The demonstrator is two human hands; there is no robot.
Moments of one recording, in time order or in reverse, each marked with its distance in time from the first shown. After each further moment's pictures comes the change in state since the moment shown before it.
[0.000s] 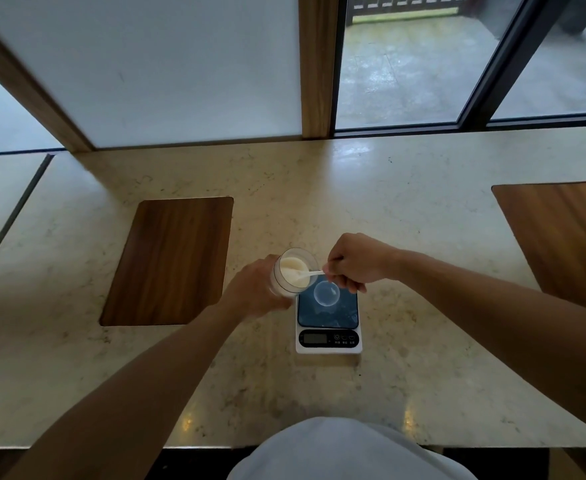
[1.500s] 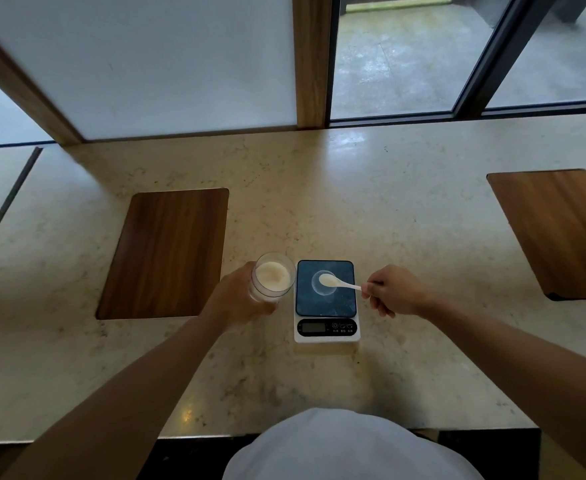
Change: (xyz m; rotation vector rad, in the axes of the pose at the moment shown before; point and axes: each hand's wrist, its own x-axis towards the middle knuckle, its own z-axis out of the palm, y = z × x) left_hand -0.031 -0.035 0.006 -0.112 0.006 -0.097; right_hand -0.019 0.103 0.061 0.164 0.174 0.198
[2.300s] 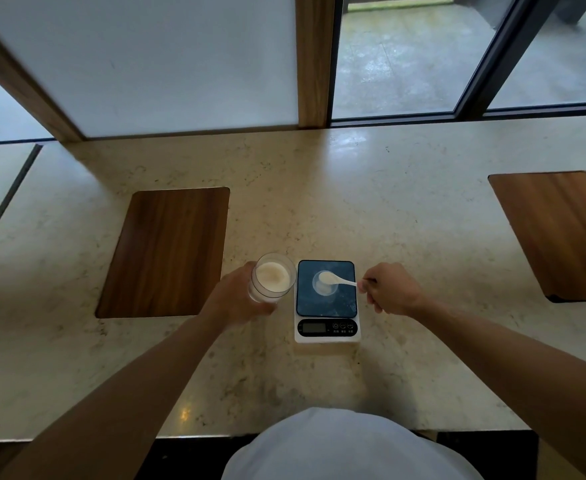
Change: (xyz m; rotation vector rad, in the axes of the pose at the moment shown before) left_hand 0.001 -0.003 -0.001 0.018 -0.007 0.000; right_hand 0.006 -0.011 0.009 -0.121 0.103 -0.010
